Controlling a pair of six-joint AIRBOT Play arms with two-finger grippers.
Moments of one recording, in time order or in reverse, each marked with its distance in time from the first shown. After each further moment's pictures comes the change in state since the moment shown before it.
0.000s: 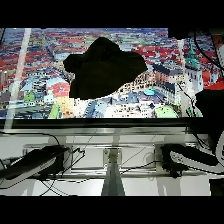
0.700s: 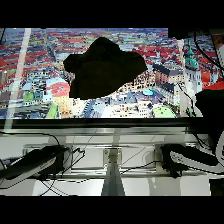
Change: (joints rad) left arm 0.000 0.000 0.000 0.000 0.000 0.000; right arm 0.000 0.000 0.000 0.008 -0.008 0.000
